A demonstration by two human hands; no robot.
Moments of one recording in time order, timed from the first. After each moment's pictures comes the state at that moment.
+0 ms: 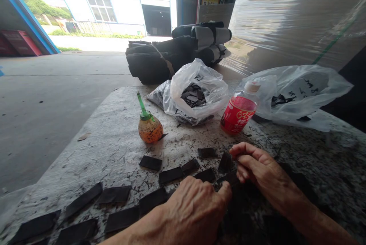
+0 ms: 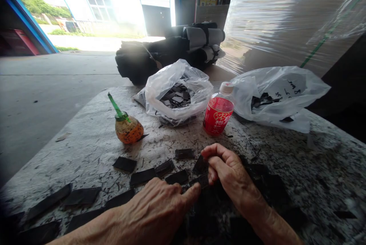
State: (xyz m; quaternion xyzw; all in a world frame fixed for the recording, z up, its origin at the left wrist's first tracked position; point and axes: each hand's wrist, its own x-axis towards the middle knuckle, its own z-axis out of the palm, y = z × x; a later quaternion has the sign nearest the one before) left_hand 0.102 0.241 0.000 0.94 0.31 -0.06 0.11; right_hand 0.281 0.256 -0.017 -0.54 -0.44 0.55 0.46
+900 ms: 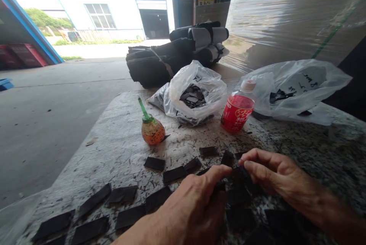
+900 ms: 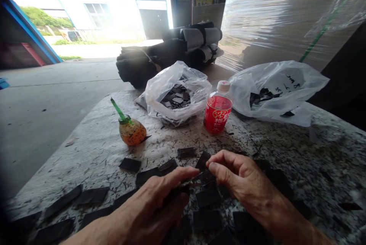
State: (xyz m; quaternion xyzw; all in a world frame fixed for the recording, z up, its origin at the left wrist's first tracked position) left_hand 0.088 0.229 0.024 0.86 0.40 0.05 0.32; right_hand 0.303 0.236 -0.002 -0.57 -0.48 0.57 0.34
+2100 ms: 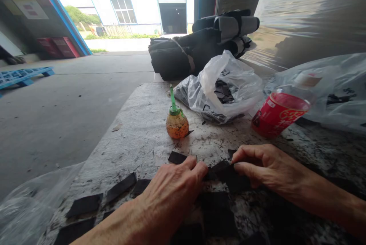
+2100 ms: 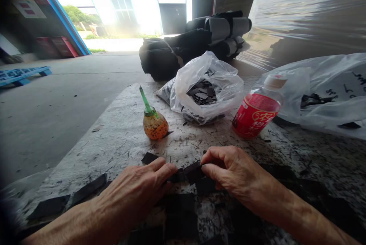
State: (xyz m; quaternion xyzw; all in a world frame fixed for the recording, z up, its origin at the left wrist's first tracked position) left_hand 0.016 0.250 -0.005 0.87 0.48 -0.01 0.14; right_hand 0.240 0.286 -0.004 -0.53 -0.70 0.46 0.12
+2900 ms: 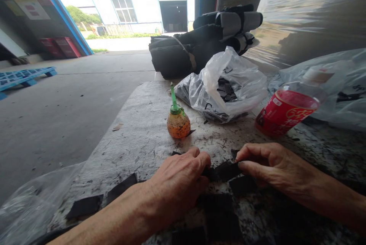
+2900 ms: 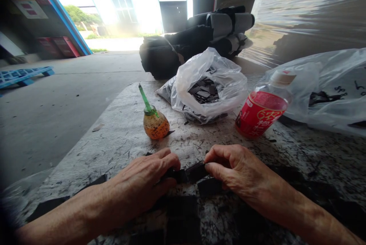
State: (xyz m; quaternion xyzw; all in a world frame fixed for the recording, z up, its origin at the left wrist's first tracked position) left_hand 0.018 0.269 0.005 0.84 0.48 0.00 0.25; right_hand 0.244 0.290 -0.009 -0.53 -0.71 0.45 0.11
